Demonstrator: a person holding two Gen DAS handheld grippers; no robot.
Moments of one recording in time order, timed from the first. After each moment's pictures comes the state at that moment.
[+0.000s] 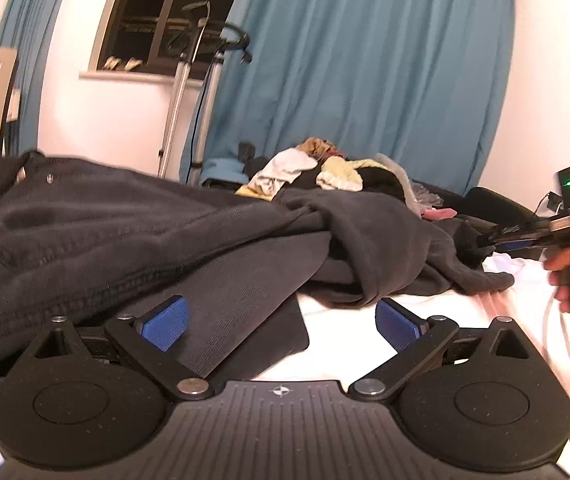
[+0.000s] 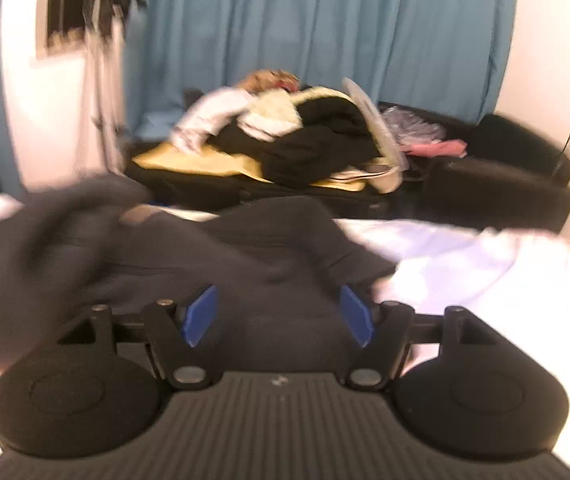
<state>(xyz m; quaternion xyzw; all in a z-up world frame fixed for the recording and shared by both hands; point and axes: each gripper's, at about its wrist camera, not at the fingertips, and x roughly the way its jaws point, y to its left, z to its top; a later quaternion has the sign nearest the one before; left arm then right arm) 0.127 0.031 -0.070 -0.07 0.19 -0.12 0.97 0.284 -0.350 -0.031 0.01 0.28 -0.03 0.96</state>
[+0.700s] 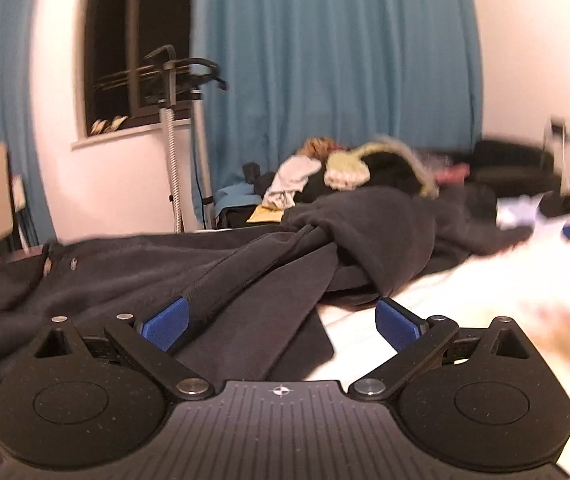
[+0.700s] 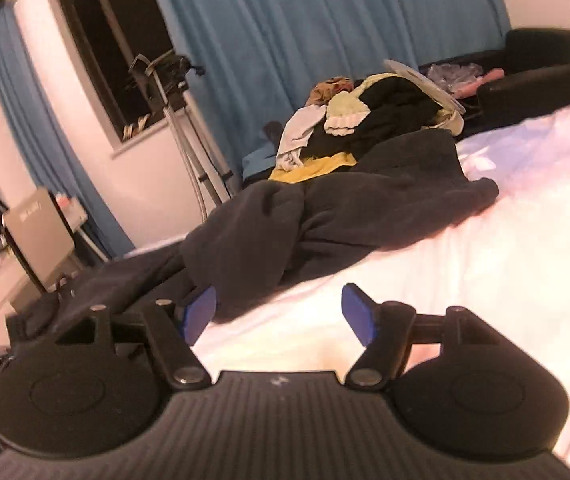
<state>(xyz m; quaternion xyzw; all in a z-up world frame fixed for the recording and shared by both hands) 0.132 0.000 -0.043 0.11 0.18 -0.10 0.97 0.128 -0.288 -0.010 0.22 0.24 0.07 0.94</state>
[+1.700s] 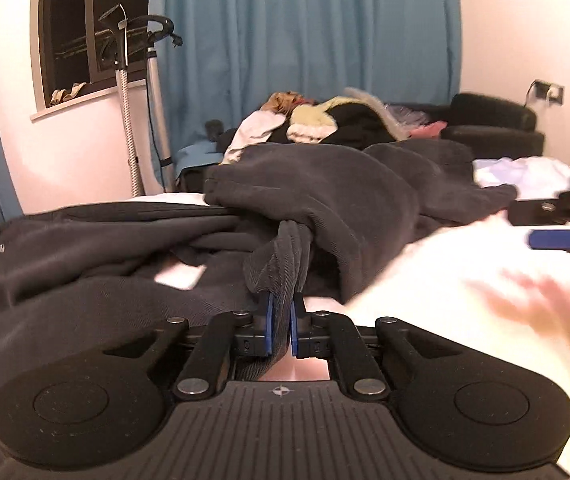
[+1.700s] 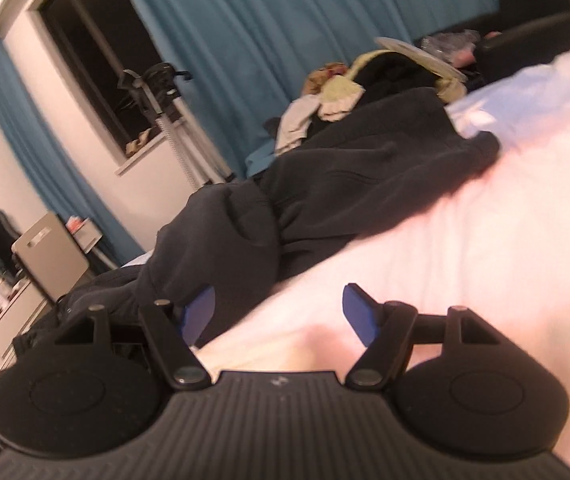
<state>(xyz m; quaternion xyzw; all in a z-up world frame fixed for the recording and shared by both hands) 0.156 -0.046 -0.067 0.07 0.24 -0.14 0.96 0.161 -0.326 -0.068 0.26 0.24 0.10 0.93</state>
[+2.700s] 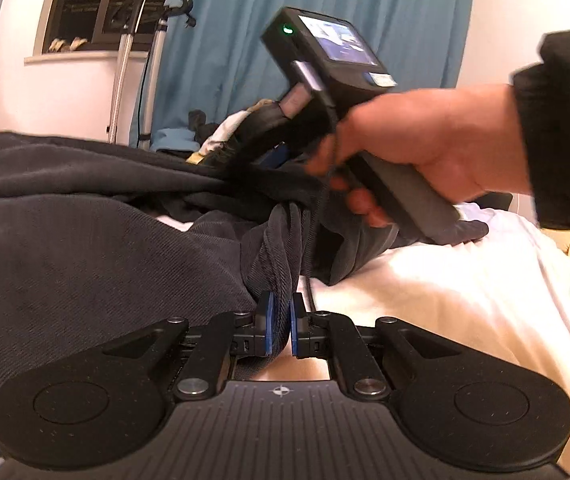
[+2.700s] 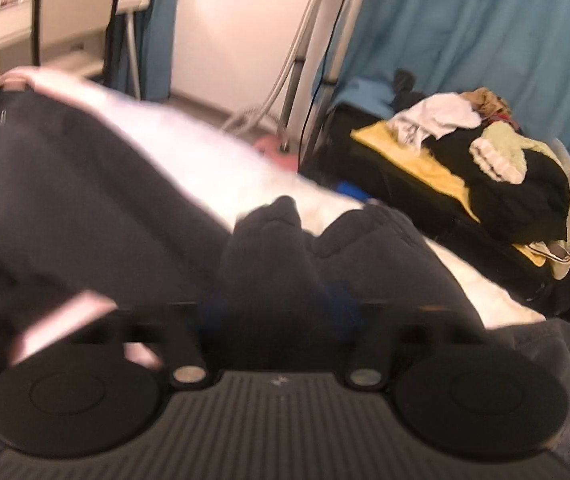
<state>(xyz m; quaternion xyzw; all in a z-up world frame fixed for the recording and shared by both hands) 0.163 -0.003 -0.101 -0.05 0.24 -0.19 0.95 0.399 -0.083 -0.055 -0.16 0.35 0.17 0.91</state>
